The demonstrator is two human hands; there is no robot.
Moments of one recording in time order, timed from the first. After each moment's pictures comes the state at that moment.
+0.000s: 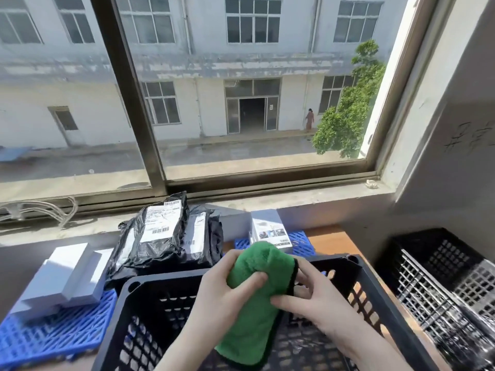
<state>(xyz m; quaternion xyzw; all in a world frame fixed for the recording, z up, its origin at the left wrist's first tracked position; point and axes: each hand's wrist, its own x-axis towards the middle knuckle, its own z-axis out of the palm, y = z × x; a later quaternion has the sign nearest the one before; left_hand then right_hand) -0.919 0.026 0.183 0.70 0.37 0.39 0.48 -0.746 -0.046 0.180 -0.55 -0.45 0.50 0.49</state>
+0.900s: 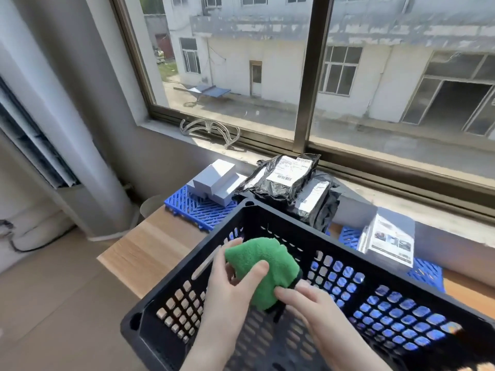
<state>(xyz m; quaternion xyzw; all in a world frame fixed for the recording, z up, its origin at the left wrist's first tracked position) -0.954 -0.086 0.154 0.31 0.61 0.61 0.40 -0.809 -0.038 0.139 -0.41 -0.53 0.69 0.26</state>
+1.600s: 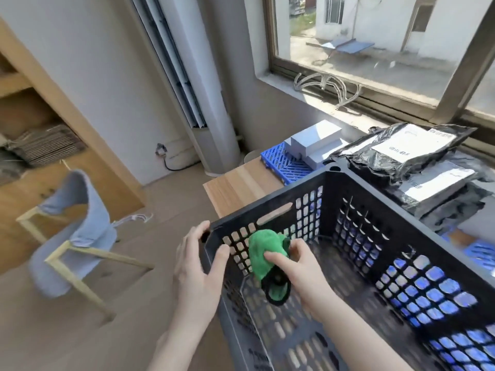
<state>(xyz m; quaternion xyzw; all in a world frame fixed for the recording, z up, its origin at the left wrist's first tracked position) -0.978 -0.186 0.111 0.23 0.87 0.44 -0.02 -0.887 -0.029 0.066 -0.34 -0.61 0.71 0.12</state>
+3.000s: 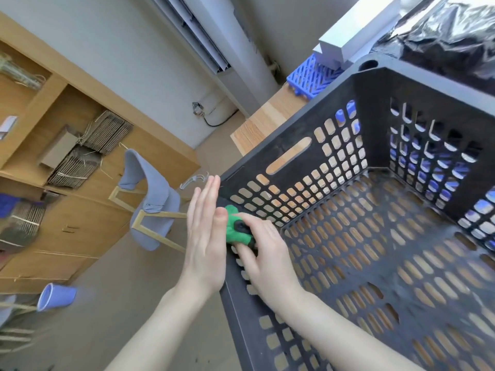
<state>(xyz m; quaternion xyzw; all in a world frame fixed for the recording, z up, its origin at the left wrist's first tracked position) -0.984 -0.174 0.099 0.28 0.92 0.28 0.05 -0.921 -0.107 0.016 -0.13 -0.70 0.63 0.31</state>
